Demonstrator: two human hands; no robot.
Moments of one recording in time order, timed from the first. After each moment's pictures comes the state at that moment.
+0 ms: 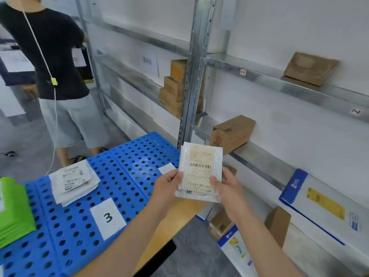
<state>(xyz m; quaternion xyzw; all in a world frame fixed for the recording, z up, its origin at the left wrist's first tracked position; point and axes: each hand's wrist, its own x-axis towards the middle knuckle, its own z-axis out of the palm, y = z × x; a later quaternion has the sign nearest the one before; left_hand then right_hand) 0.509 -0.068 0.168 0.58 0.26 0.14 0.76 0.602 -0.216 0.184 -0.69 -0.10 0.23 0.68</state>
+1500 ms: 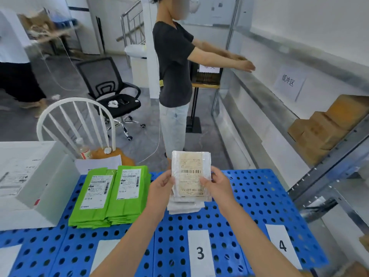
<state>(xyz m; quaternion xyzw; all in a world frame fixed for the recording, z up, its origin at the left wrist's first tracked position) 0.346 0.204 0.152 0.48 0.51 0.41 0.58 0.517 0.170 0.163 -0.66 -0.35 0.43 0.51</state>
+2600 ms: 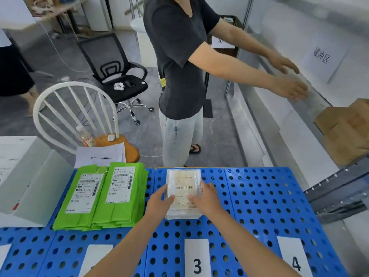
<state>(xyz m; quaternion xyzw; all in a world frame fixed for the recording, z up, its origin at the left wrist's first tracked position) 0.369 0.250 0.053 0.54 0.63 0.22 0.51 0.539 0.234 0.042 -0.78 -0.51 0.34 0.15</state>
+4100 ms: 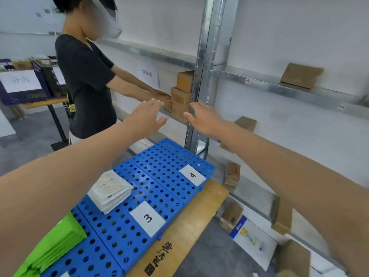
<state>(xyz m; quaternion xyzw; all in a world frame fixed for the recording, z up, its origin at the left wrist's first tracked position) 0.451 0.142 0.339 0.97 0.09 0.18 0.11 0.573 -0.020 0.346 -0.91 -0.40 -0.05 0.10</state>
